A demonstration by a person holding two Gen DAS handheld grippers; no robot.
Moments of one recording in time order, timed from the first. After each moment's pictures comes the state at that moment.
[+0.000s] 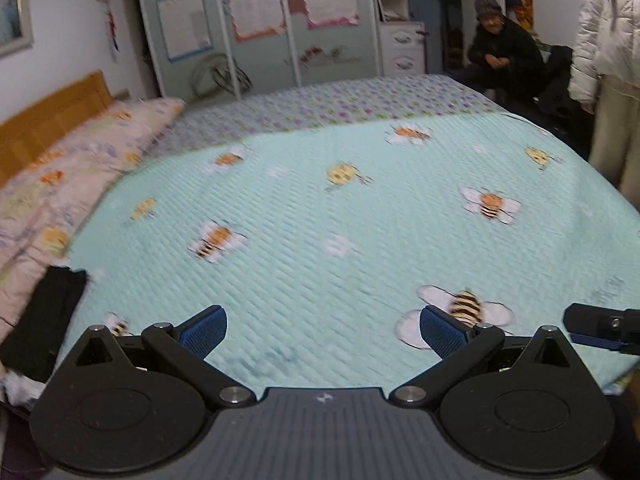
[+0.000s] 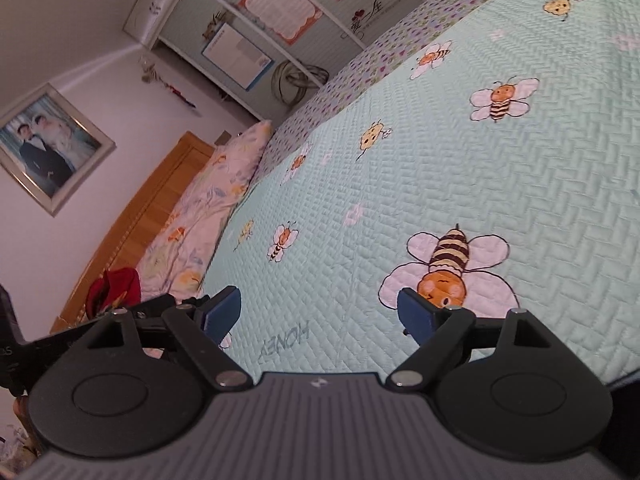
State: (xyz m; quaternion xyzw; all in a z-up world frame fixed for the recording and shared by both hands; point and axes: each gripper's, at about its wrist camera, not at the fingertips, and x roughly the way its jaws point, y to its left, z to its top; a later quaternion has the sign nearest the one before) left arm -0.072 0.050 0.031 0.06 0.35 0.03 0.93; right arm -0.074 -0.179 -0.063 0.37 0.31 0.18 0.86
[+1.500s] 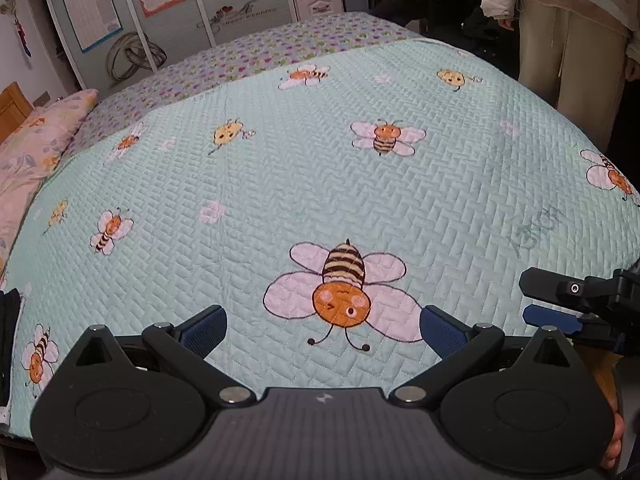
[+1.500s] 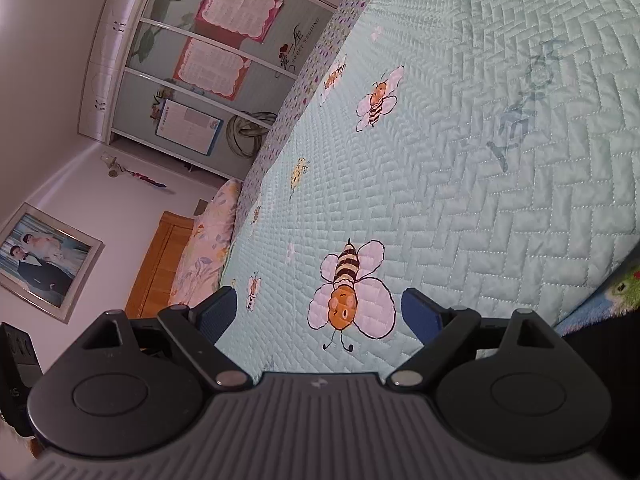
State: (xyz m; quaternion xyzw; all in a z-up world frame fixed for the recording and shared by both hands) left arm -0.044 -0.072 -0.008 0.12 0.44 -0.06 0.89; right arm -0.095 -0.289 -0.153 0.50 0.29 0.12 0.81
